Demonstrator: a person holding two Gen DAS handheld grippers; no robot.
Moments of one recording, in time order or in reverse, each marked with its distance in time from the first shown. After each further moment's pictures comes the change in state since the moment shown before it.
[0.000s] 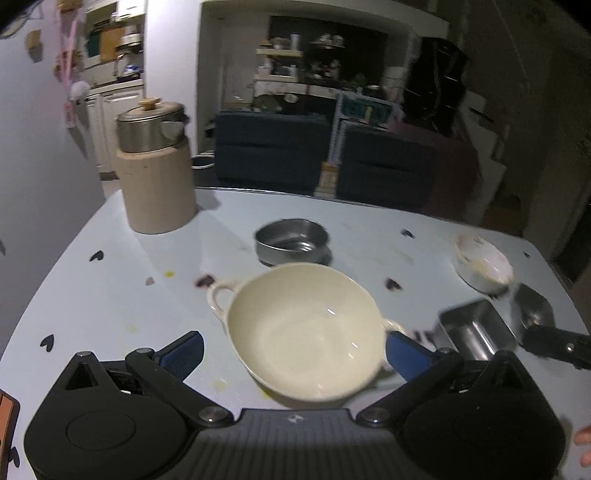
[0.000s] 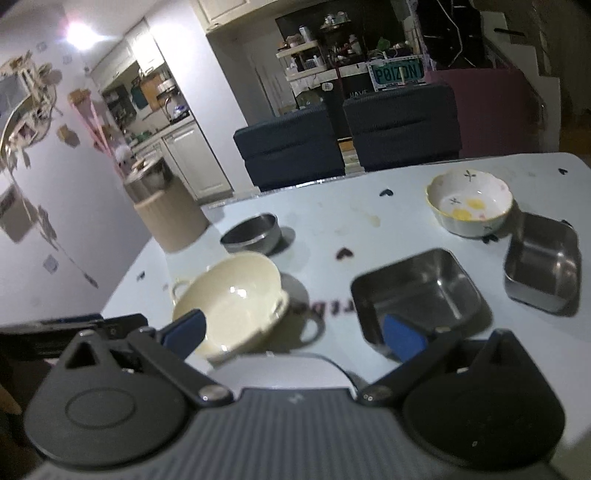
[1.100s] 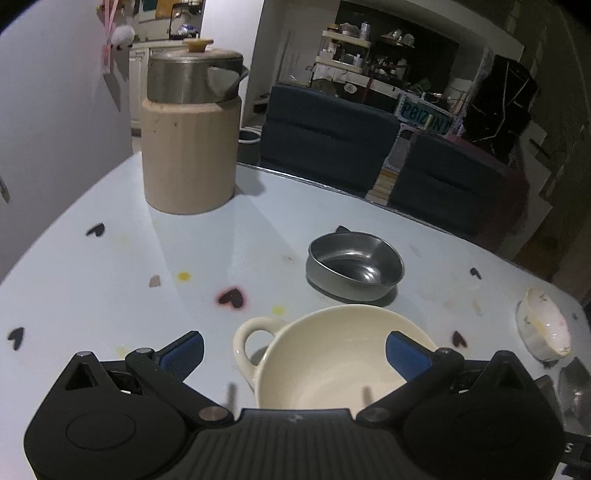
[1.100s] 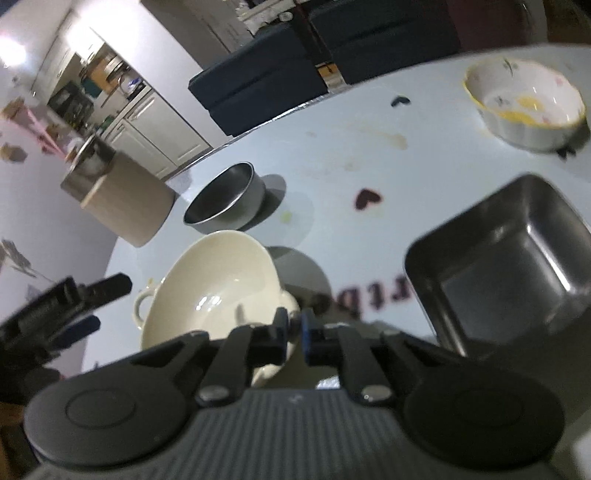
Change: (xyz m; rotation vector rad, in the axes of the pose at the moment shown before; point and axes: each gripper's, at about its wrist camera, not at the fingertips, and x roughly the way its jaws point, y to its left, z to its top) left arm 0.102 0.049 0.036 -0.196 0.046 0.040; right arm 0.147 0.001 0.012 0.187 0.203 -0.005
